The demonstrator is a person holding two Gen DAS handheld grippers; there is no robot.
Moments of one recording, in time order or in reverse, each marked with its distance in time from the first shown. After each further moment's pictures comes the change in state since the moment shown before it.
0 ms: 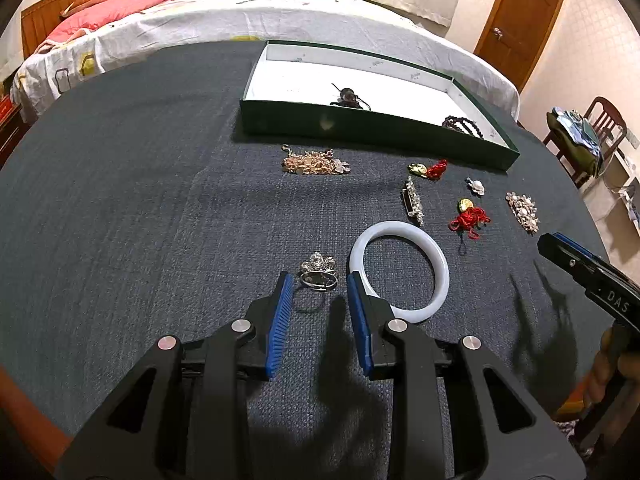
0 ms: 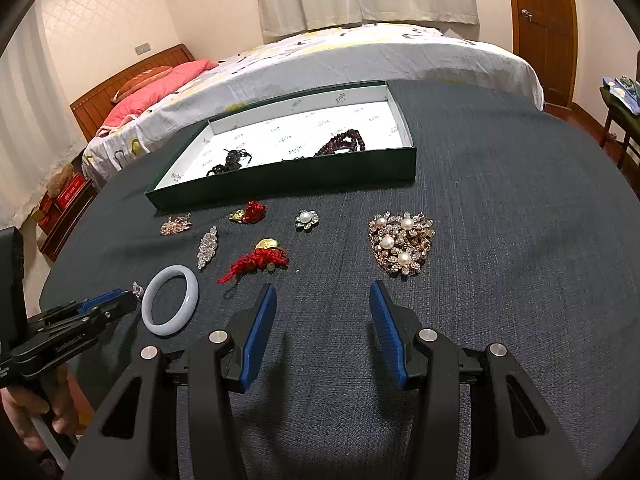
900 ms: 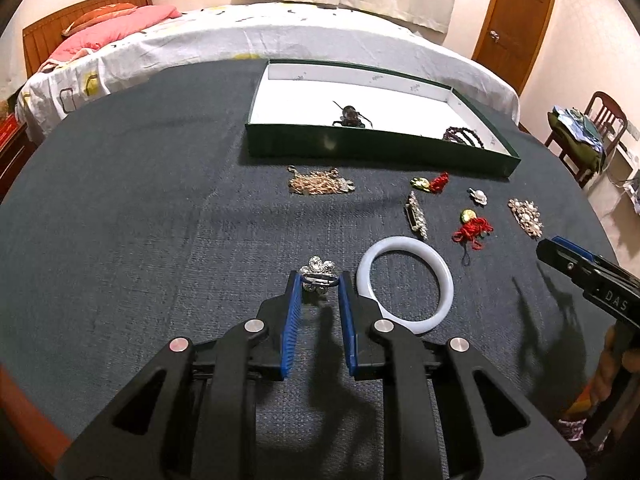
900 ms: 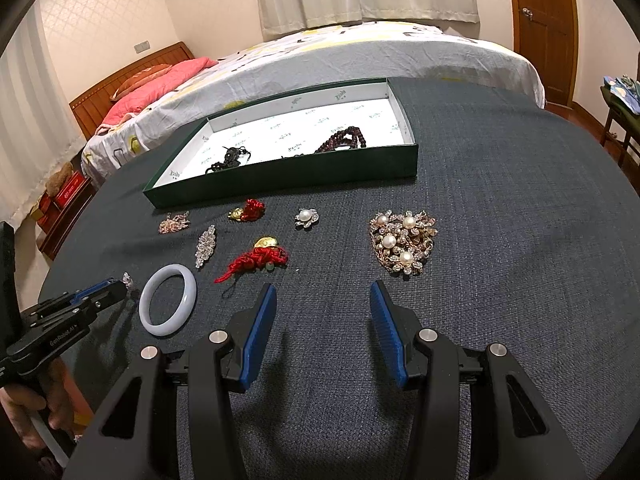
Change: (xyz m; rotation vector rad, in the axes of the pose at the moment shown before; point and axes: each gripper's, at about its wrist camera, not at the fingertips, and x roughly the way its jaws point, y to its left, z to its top) left arm -0.010 0.001 0.005 0.026 -0.057 0.037; right arm 0.003 -0.003 0.000 -0.002 0.007 0.003
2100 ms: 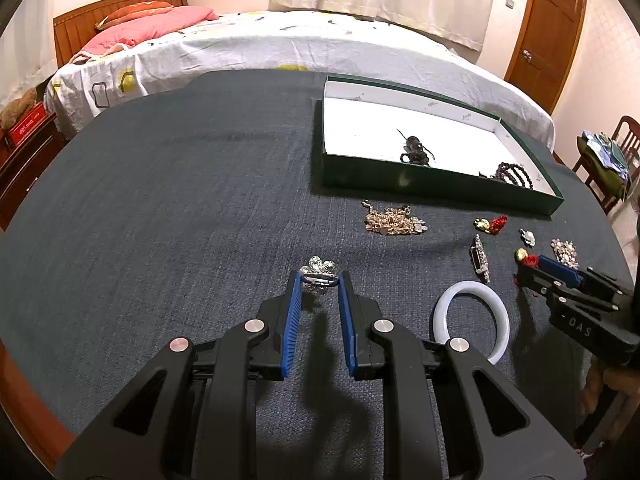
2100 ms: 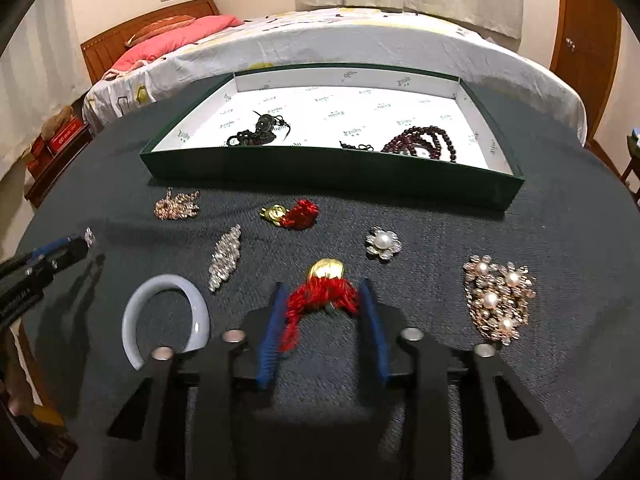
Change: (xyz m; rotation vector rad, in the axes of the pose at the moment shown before) left arm 0.001 0.045 0.021 -0.065 -0.036 0.088; right arm 0.056 0.054 0.021 -0.168 0.083 -0.044
